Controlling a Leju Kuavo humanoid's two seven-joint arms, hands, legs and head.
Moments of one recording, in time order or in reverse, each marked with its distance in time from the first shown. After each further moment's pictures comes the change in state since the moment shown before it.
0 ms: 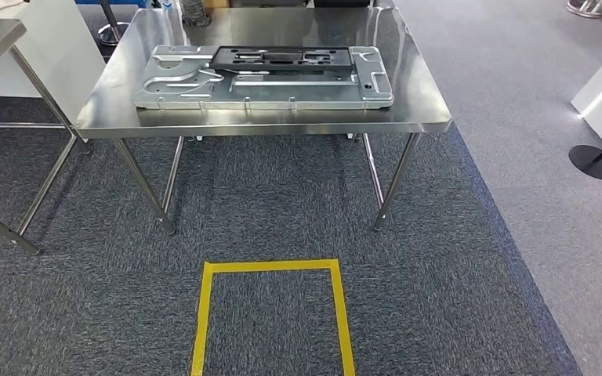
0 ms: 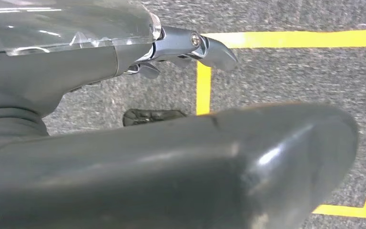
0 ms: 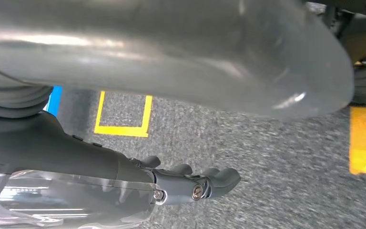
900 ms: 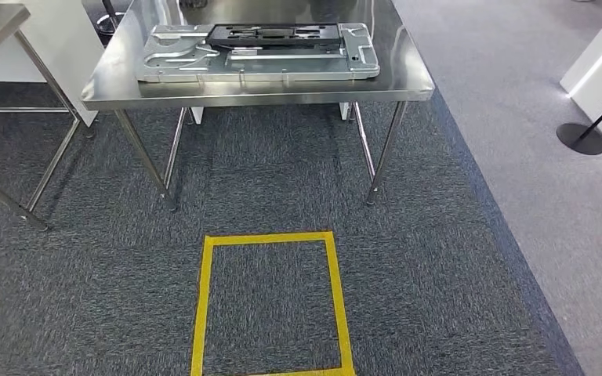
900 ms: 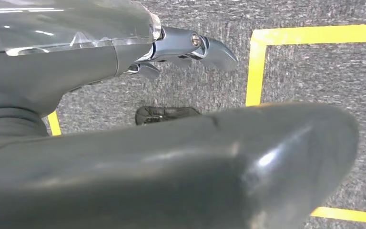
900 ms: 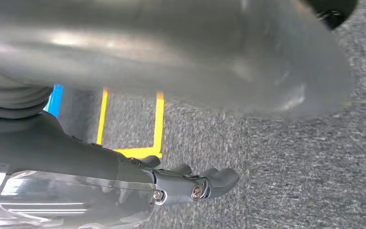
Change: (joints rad) left arm 0.008 -0.010 0.008 0.000 0.000 0.032 0.012; right arm 0.004 -0.005 -0.036 0.004 -0.105 0.037 -0.062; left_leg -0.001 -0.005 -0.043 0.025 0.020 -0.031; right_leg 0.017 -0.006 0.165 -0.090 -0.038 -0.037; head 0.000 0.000
